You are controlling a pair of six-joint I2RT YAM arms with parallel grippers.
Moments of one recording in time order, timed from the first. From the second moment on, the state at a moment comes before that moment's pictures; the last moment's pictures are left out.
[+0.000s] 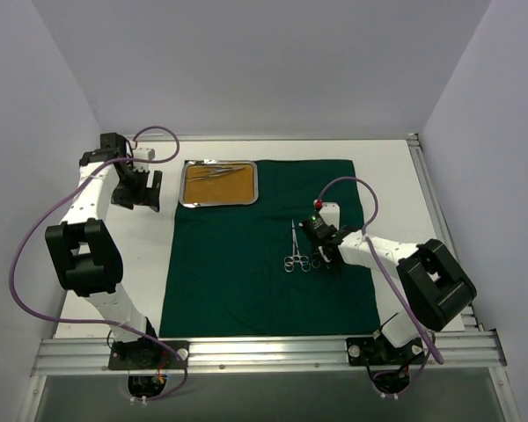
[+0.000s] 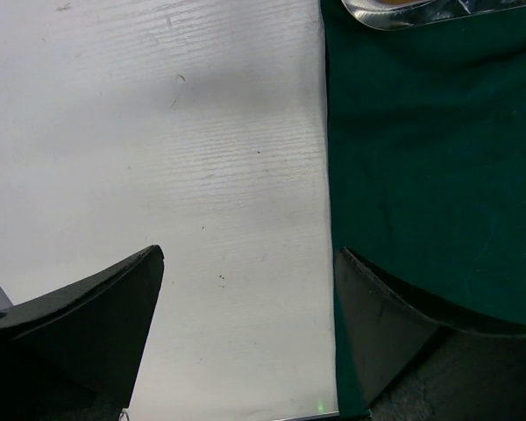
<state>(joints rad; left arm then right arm) 0.12 1.80 1.58 -0.99 0.14 0.22 0.62 1.54 0.73 -0.32 0.43 0.58</state>
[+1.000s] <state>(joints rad) 0.12 1.80 1.58 -0.99 0.14 0.23 0.65 1.54 0.87 -0.47 0.48 0.58</state>
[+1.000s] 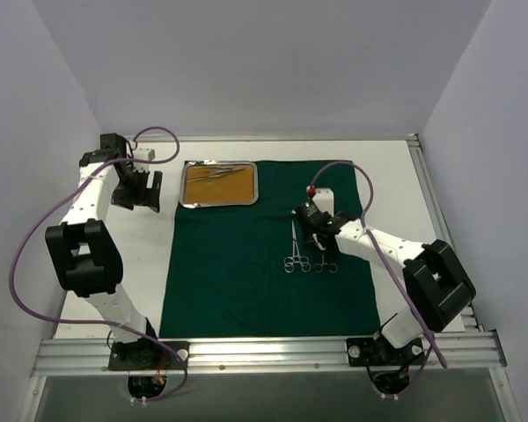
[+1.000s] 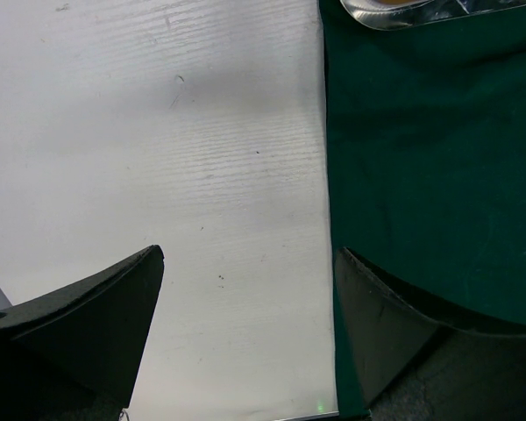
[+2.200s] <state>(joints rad) -0.16 2.33 2.29 -0.94 0.10 0.31 0.56 2.30 1.96 -0.35 -0.08 0.15</state>
